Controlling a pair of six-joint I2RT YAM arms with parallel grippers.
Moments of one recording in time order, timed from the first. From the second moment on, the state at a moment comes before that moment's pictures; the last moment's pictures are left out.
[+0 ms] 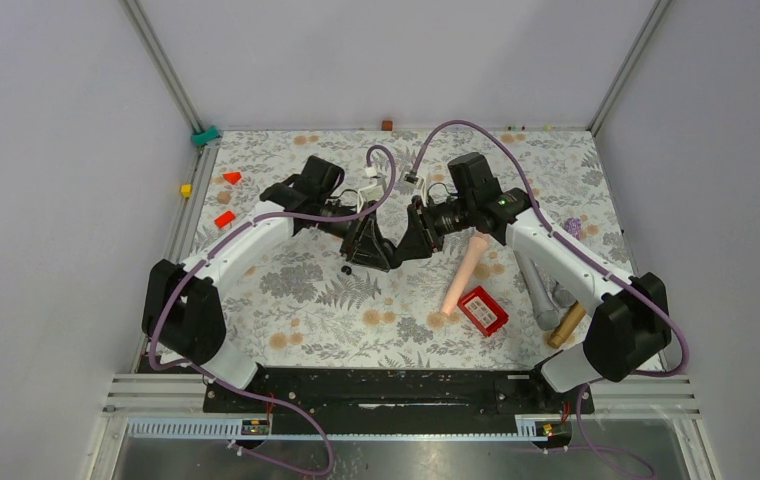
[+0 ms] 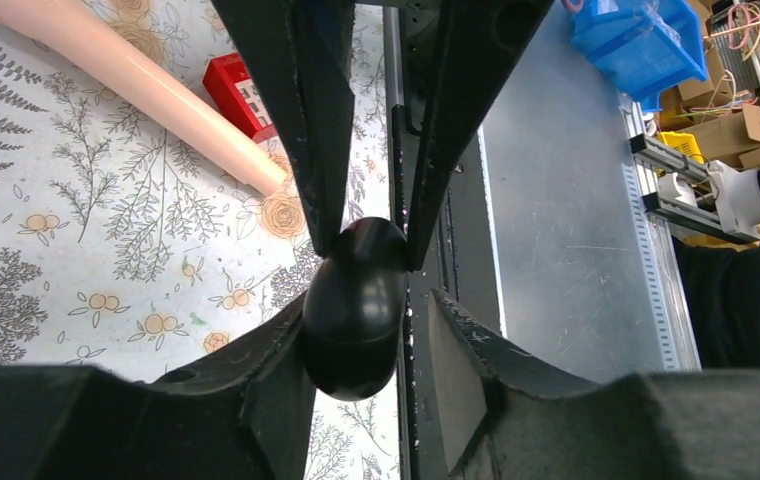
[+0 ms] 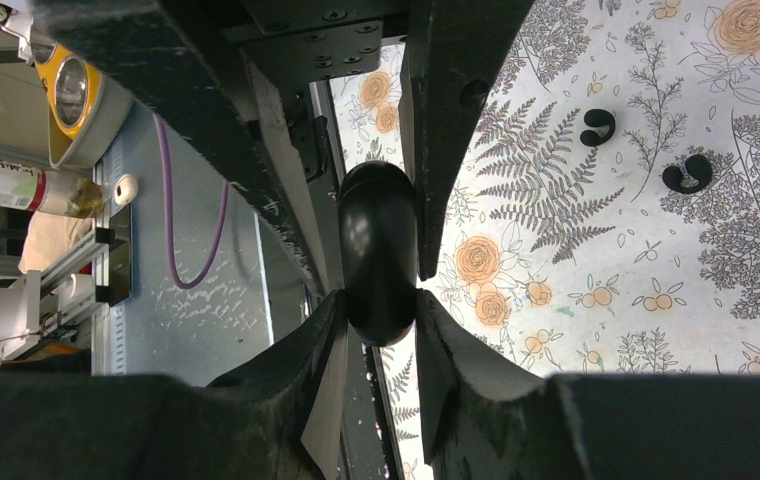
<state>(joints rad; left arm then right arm) -0.49 1.56 1.27 -0.68 1.20 0.34 0.55 1.49 1.24 -0.53 -0.94 -0.01</state>
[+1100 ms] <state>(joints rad) -0.48 1.55 1.27 -0.66 1.16 0.36 0.51 1.44 1.24 -0.52 -0.78 -0.02</state>
